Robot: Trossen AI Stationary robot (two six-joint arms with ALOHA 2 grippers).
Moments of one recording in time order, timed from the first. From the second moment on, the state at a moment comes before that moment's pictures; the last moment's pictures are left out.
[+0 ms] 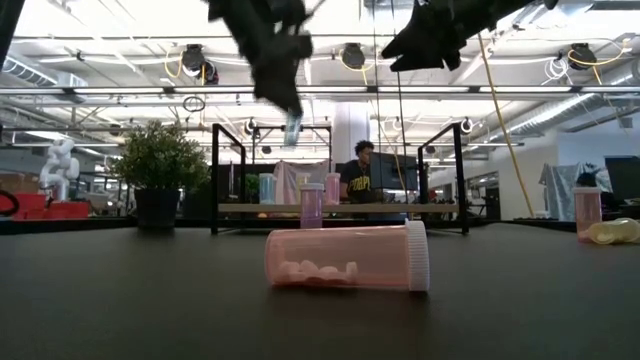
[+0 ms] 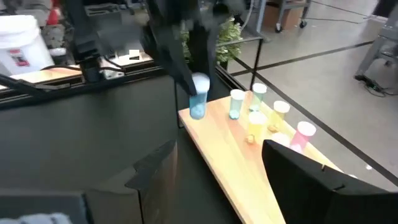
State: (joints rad) left arm 0.39 1.71 1.55 -0.81 0.08 0.10; right arm -0.09 1.08 0.82 -0.11 0.33 0.14
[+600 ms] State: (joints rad) left arm 0.59 1.71 1.25 -0.58 0.10 0.21; right arm -0.10 1.08 0.82 -0.13 0.37 0.17
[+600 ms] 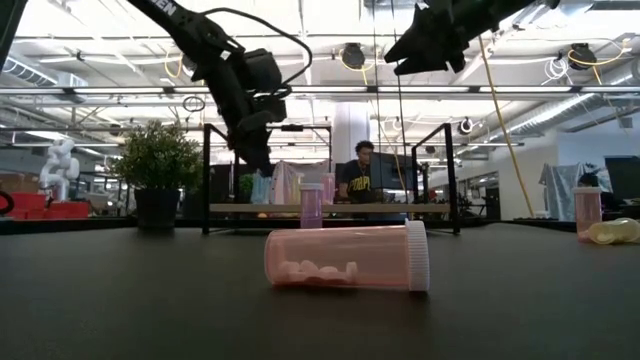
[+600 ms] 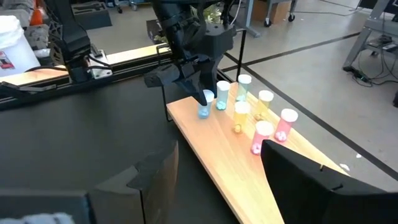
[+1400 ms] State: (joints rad) left arm 0.60 1.71 1.24 -0.58 0.10 0.20; right arm -0.13 1.08 0.82 -0.14 0.36 0.14
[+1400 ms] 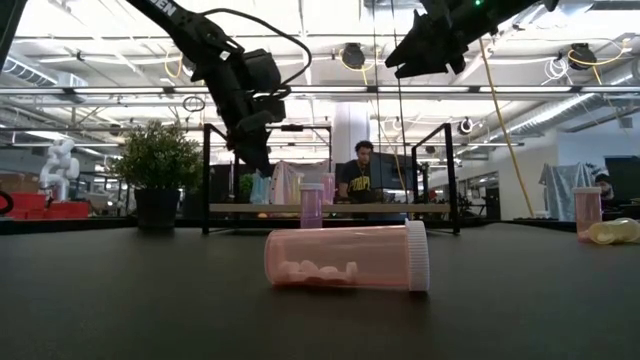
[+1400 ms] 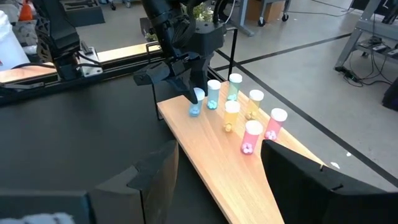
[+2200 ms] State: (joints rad) left arm 0.59 1.71 1.24 -0.61 0.08 0.16; right arm -0.13 1.08 0.82 -0.14 0.33 0.14
